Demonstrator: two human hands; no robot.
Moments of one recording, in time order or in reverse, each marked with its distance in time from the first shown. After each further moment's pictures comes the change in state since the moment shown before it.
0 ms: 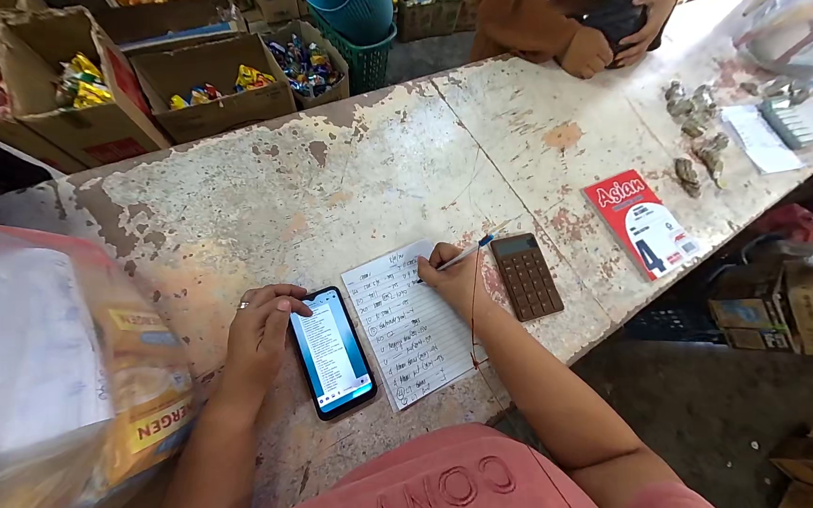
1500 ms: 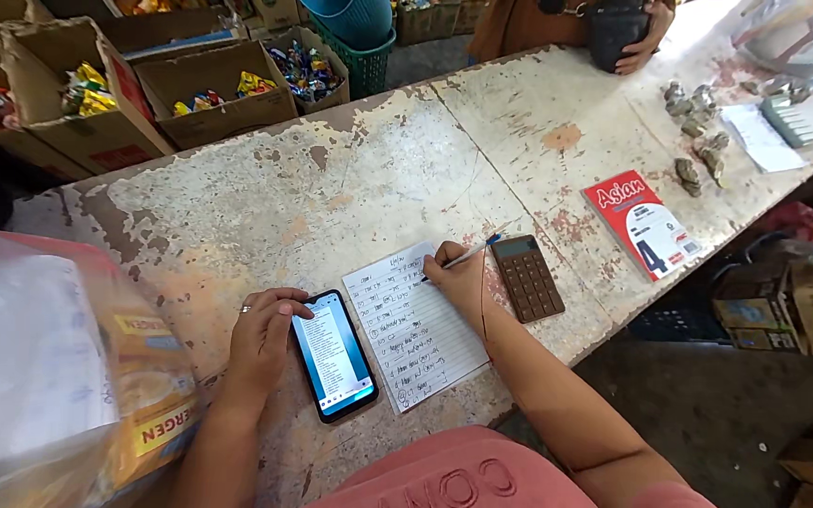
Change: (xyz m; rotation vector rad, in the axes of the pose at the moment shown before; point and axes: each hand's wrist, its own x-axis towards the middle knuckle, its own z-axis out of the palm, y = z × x) left_hand 0.000 0.000 0.000 0.001 0.004 0.011; right_hand 0.001 -0.003 -0.002 0.054 0.046 0.044
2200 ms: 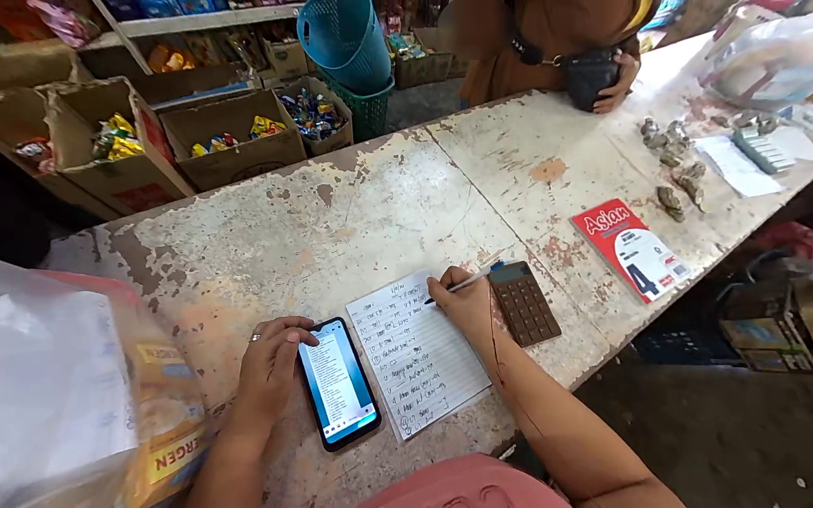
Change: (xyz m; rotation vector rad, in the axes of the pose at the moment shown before) left_hand 0.001 -0.001 0.001 -0.020 0.020 0.015; right_hand -0.001 -0.005 -0.006 0.074 0.062 0.067
